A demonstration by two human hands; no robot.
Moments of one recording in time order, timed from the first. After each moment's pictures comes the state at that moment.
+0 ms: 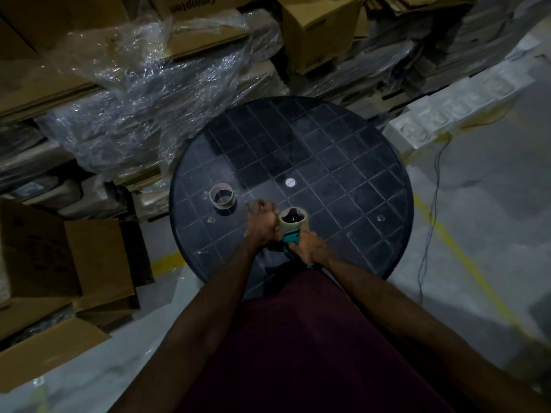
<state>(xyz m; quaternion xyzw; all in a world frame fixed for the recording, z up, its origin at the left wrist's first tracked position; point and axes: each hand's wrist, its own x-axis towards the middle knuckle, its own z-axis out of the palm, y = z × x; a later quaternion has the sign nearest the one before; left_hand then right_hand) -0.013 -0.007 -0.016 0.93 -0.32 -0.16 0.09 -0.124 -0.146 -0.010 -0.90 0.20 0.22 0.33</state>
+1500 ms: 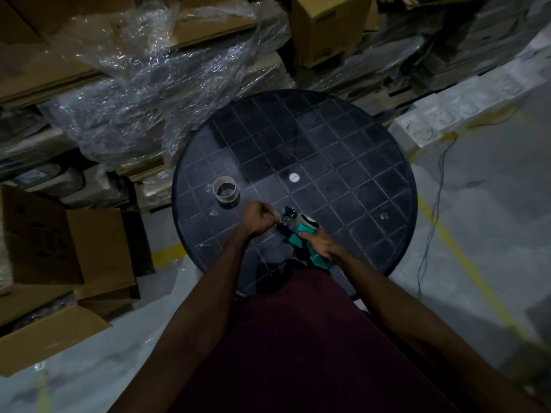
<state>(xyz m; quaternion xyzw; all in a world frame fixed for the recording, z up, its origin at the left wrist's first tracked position) -0.006 0.009 0.002 0.86 -0.11 -0.30 0.39 -0.127 -0.171 -0.034 -0.73 0.33 0.24 0.55</state>
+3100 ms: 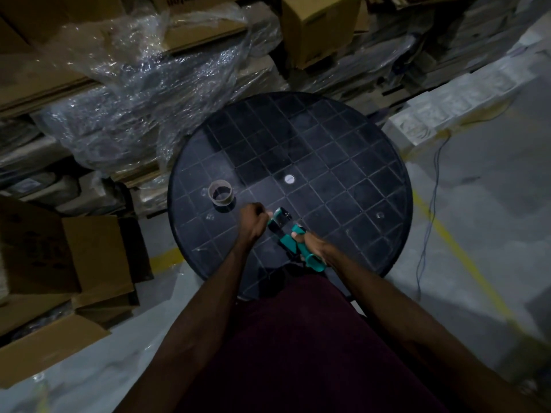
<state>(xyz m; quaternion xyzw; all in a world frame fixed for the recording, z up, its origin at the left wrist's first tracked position) -0.011 0.006 -0.012 0.88 -0.10 -0.16 0.43 -0.129 -0.159 -0.009 -0.64 0.36 0.32 0.60</state>
